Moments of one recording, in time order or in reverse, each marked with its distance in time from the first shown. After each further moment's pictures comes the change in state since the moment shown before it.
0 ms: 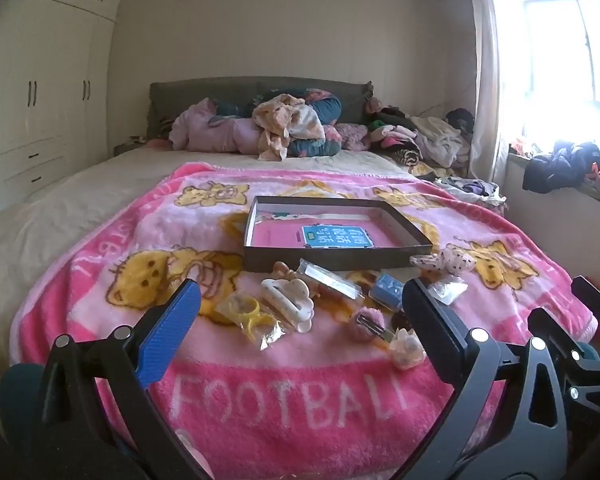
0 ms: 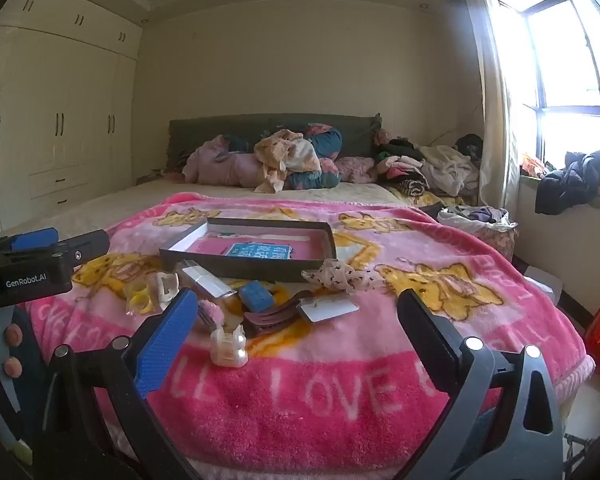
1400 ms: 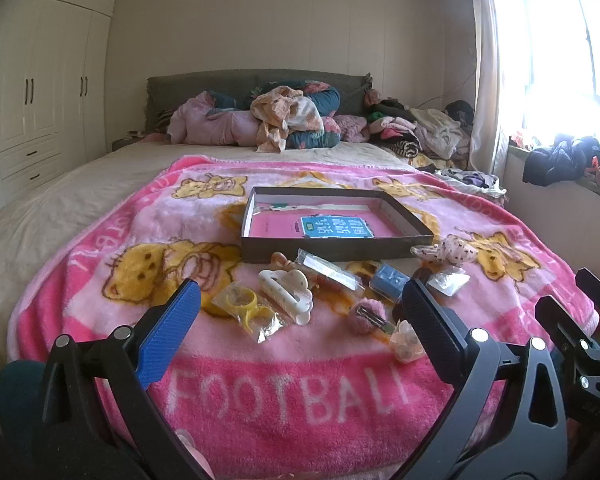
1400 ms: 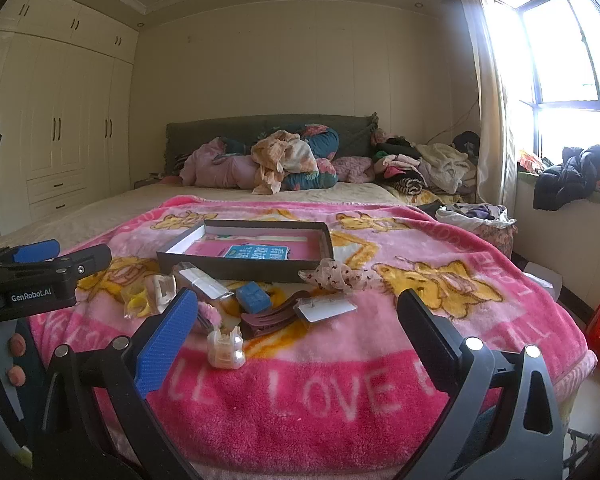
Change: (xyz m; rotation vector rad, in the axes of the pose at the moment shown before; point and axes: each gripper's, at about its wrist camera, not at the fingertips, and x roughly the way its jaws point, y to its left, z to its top) left arm 0.003 0.002 -0.005 0.004 0.028 -0.013; right arm 0.001 0.000 -0.001 0.010 -0.005 -0.003
